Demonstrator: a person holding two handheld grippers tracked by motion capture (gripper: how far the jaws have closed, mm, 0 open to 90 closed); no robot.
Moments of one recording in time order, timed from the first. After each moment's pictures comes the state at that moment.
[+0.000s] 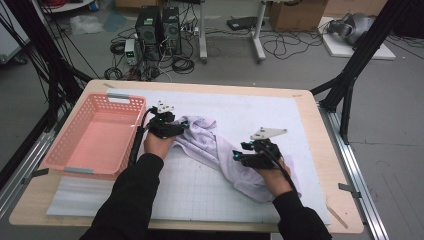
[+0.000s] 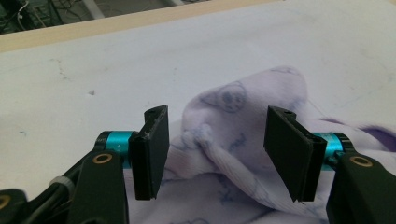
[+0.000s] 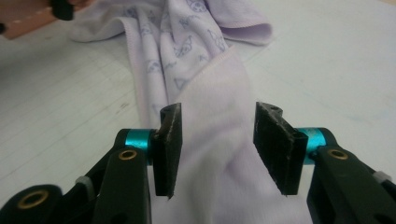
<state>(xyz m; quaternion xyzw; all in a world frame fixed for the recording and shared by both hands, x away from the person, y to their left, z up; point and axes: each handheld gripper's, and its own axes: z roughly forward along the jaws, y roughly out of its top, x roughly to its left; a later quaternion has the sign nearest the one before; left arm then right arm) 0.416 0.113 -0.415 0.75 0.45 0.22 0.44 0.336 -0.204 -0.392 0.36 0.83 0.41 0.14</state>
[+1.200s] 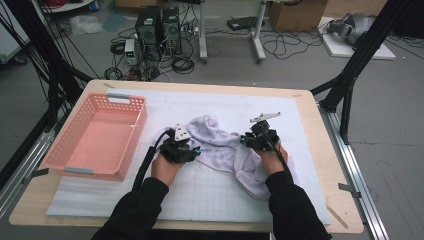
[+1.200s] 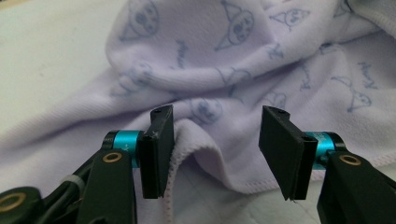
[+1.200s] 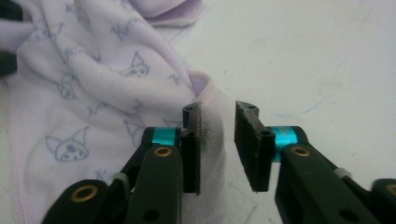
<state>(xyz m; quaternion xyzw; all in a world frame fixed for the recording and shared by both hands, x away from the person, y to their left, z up) 0.357 0.073 -0.443 0.81 0.38 0.20 0.40 0.392 -0.222 -0.406 0.43 0.82 0.35 0.16</state>
